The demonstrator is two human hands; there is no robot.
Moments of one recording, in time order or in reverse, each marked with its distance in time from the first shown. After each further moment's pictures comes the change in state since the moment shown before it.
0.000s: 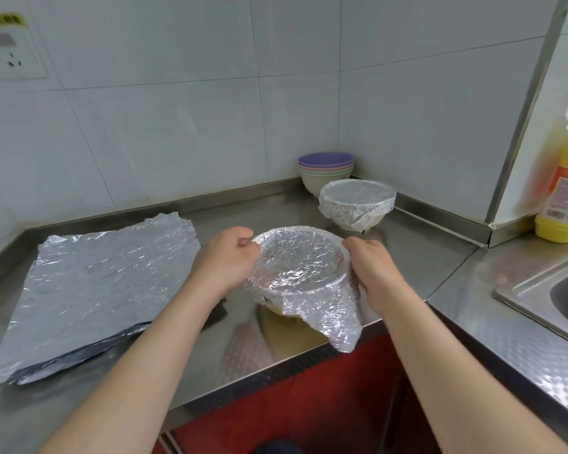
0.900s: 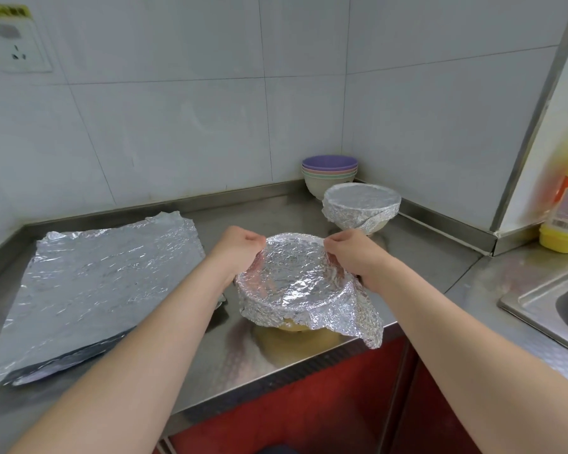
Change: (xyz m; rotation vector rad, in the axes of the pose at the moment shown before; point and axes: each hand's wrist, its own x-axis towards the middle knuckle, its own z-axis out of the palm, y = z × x) left_hand 0.030 0.002 0.006 -0.208 -0.186 -0.129; right_hand 0.029 -0.018 0.011 -0.473 -0.241 -0.105
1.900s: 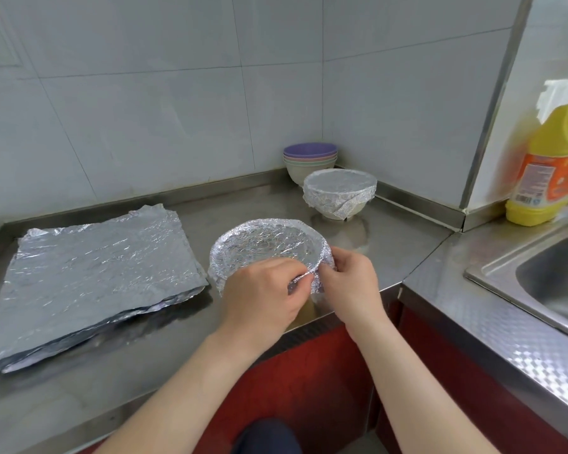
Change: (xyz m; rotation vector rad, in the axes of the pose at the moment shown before) left_hand -0.095 -0.010 0.068 0.396 0.342 0.772; right_hand -0.067 0.052 0.034 0.240 0.386 -0.197
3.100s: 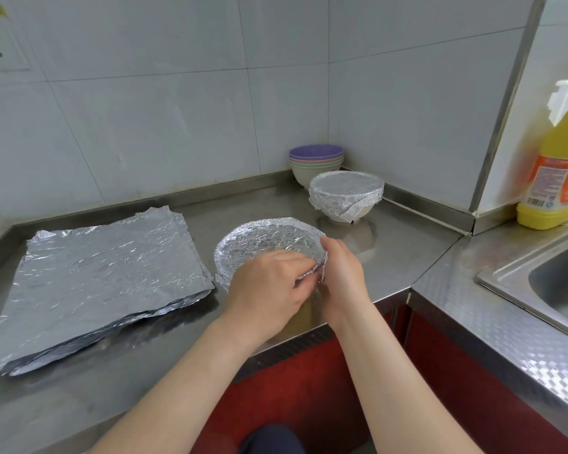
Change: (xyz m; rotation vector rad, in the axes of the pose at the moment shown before) left_hand 0.019 -0.010 -0.003 0.098 -0.155 0.096; right_hand 0.016 -0.028 0.027 0.742 -0.020 0.535
